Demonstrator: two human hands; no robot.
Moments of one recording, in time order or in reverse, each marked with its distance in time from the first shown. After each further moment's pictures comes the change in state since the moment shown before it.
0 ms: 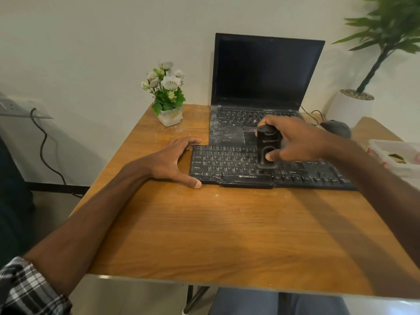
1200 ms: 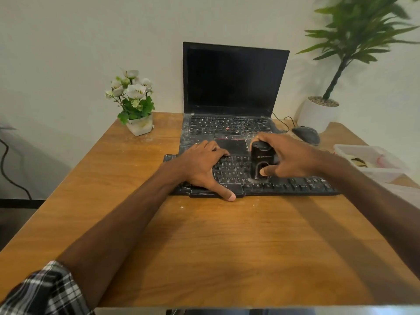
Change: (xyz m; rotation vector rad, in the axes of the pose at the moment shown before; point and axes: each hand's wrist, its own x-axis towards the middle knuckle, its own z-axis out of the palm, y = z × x) left_hand 0.089 0.123 0.046 0.522 -0.022 0.175; right_hand -0.030 0.061 -0.005 0.034 0.010 0.053
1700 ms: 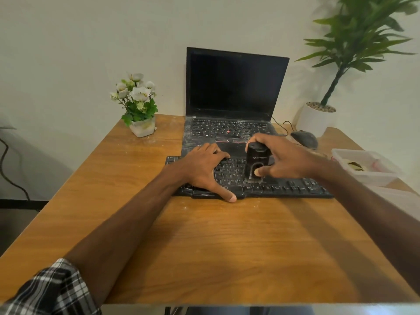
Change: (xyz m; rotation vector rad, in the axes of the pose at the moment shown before) left_hand -0.002 -0.003 0.005 -0.043 0.017 -0.002; right_hand 0.003 -0.011 0.002 0.037 0.047 -0.034
